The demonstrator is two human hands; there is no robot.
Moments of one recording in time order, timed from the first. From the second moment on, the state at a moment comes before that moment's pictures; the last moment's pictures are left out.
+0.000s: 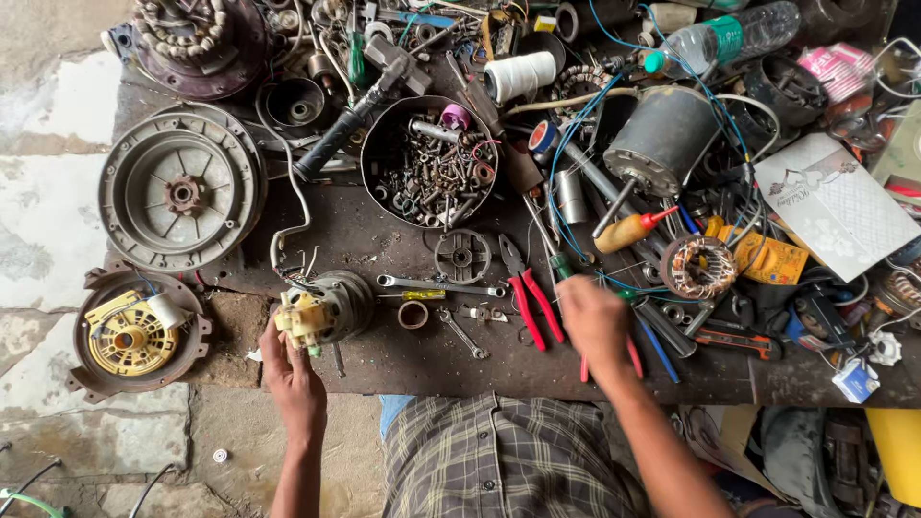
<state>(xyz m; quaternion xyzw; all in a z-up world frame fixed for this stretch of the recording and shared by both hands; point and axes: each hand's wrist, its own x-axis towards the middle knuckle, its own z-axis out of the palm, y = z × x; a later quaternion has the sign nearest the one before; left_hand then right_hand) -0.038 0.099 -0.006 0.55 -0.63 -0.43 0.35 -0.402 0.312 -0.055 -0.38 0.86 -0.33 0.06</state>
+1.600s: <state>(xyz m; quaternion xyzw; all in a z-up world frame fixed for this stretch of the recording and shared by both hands) -0.146 0.170 0.065 0.16 -0.88 -0.43 0.15 -0.489 0.129 -0.094 -0.45 0.88 -0.16 0.02</state>
